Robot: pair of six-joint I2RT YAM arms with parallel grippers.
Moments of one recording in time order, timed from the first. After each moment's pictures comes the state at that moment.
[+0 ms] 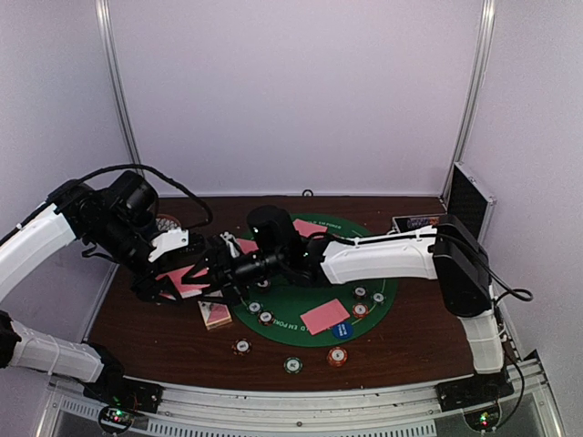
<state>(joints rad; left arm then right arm) -0.57 1.16 1.22 -1.28 0.37 0.63 1.09 2.17 1.68 0.23 -0.72 1.33</state>
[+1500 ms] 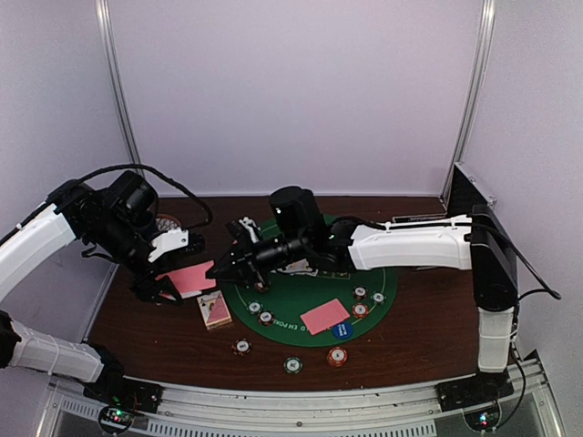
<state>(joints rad) -0.57 1.16 1.22 -1.28 0.37 0.63 1.05 2.02 1.59 0.14 -0.75 1.33</state>
